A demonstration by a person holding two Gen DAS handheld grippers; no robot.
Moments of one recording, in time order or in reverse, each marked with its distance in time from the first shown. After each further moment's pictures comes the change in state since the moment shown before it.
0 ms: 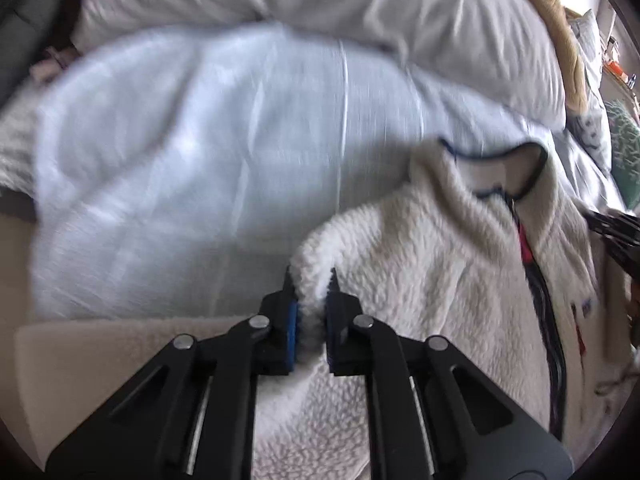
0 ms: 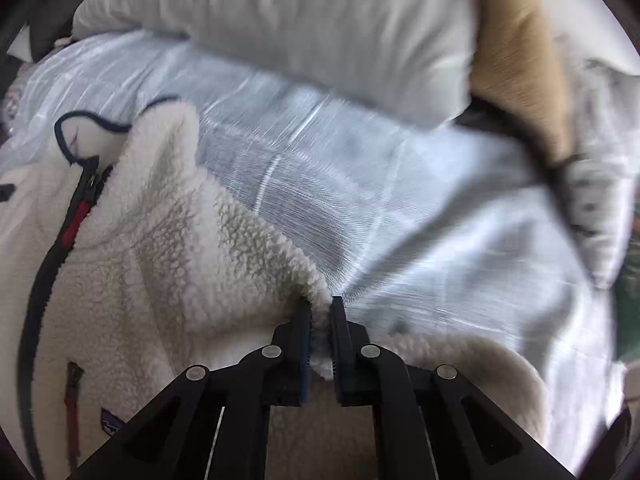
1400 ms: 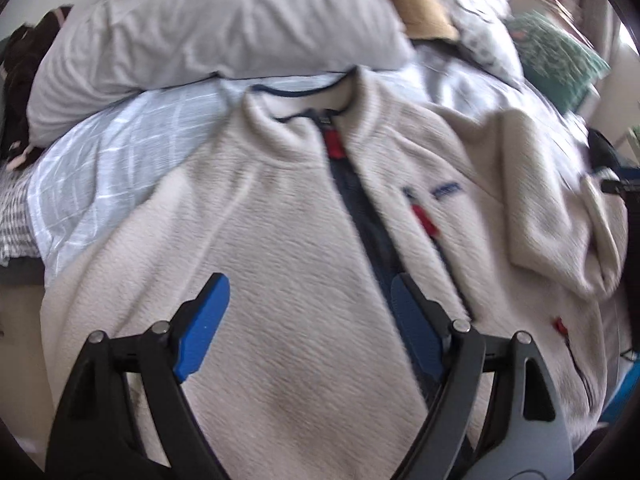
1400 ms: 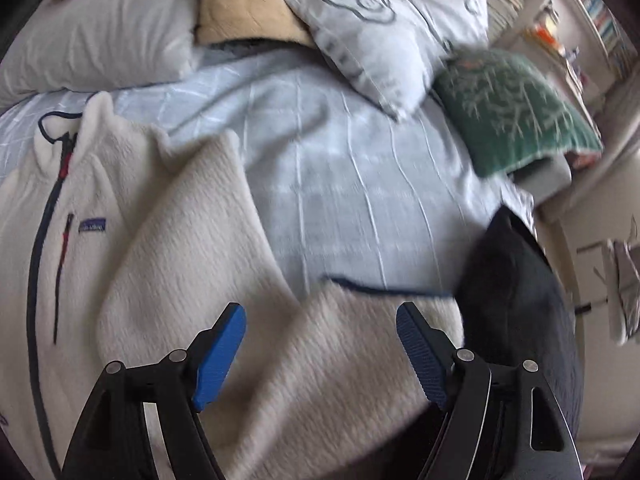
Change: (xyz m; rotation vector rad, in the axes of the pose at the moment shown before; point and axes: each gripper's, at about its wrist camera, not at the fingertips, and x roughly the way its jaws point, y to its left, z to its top) left arm -0.096 -0.149 -0.044 0.304 0.104 -0.095; right arm -0.156 -0.142 -0.128 0.336 0.247 -0.169
